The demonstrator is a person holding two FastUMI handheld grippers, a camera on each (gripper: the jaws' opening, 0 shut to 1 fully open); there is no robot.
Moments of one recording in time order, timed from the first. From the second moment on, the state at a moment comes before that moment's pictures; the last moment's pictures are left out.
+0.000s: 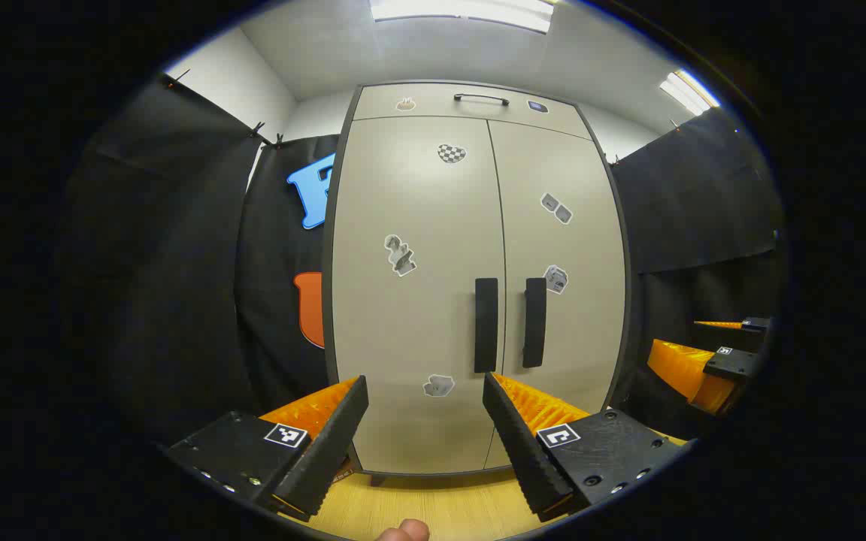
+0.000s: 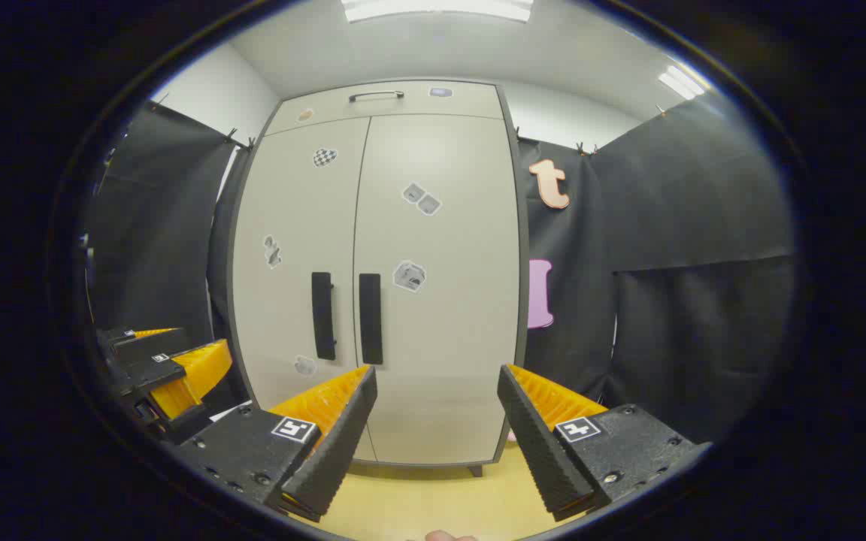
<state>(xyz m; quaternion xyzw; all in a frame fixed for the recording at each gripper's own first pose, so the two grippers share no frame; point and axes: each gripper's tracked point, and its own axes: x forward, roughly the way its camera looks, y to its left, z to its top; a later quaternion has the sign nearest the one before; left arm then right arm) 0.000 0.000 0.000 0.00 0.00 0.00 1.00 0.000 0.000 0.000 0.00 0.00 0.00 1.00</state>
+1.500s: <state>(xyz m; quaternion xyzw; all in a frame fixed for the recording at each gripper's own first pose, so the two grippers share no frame) -0.028 0.033 -0.024 0.00 0.01 0.02 1.00 0.157 0.073 0.000 0.03 0.03 0.05 1.00</state>
